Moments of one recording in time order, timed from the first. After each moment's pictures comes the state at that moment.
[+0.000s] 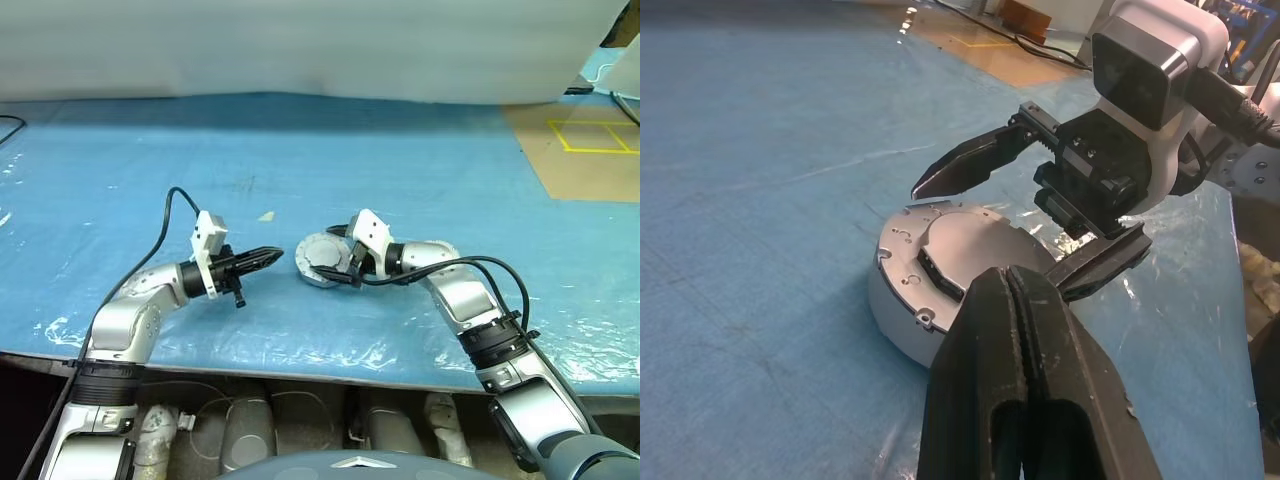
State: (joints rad) left arm -0.27 0.47 0.05 -0.04 -0.55 0.48 -1.04; right arm -0.50 -0.39 0.31 0.12 0.10 0.25 0.88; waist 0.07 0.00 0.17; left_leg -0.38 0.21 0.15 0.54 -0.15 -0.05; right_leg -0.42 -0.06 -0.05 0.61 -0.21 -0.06
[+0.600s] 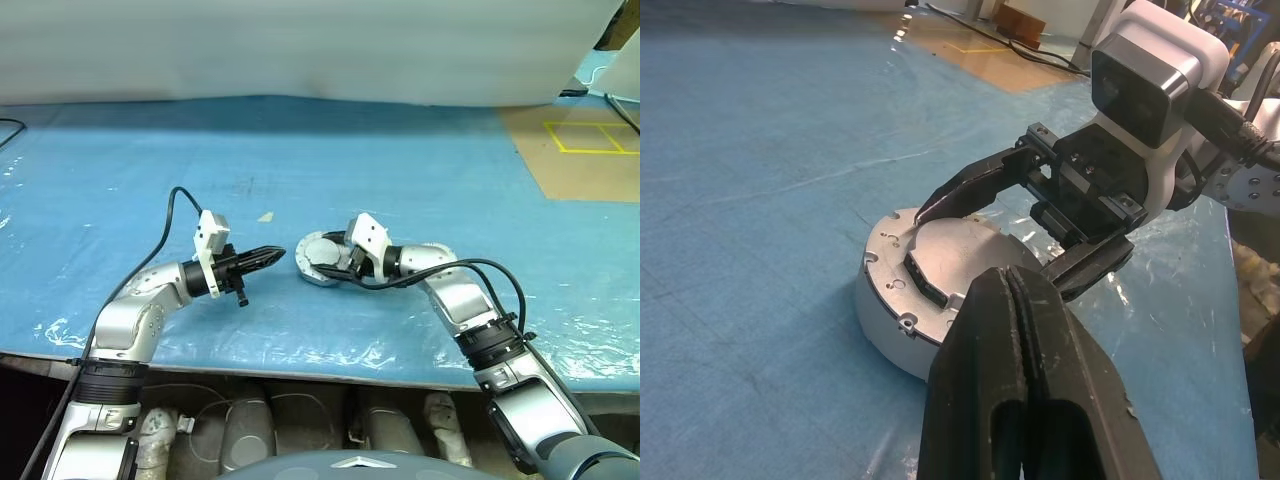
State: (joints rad) left arm -0.27 0.46 0.05 -0.04 -0.55 0.48 -1.03; right arm -0.49 -0.38 0.31 0.16 0.09 0.20 0.88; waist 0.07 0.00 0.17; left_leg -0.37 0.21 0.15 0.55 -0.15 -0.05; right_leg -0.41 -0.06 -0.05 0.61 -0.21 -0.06
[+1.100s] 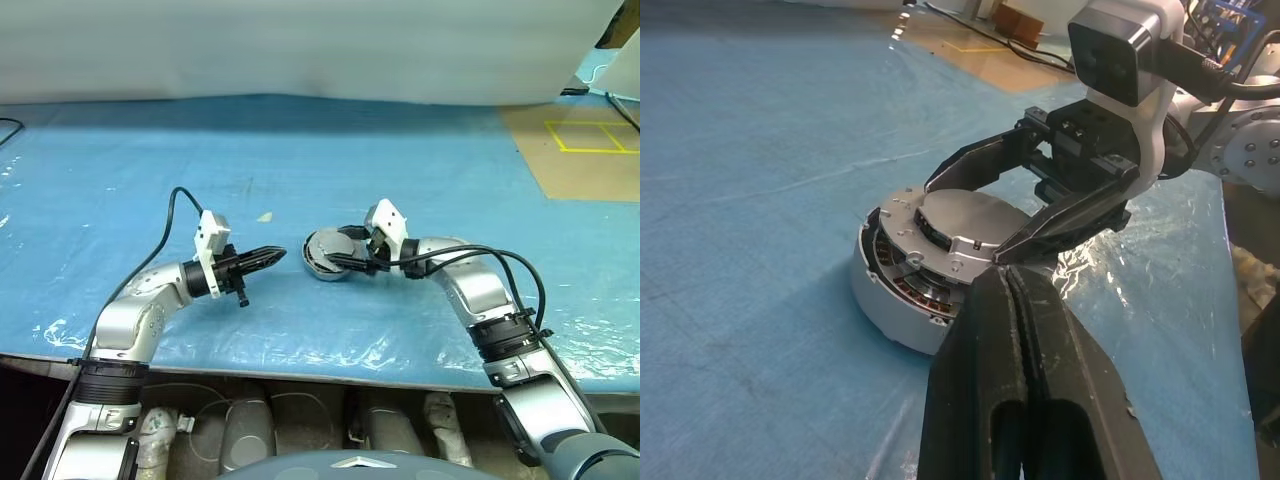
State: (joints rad) left arm -0.27 0.45 0.04 -0.04 -0.55 0.48 -1.03; right arm -0.51 -0.44 0.22 0.15 0.18 0.34 0.94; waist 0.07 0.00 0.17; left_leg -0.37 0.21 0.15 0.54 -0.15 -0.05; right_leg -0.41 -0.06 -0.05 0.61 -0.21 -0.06
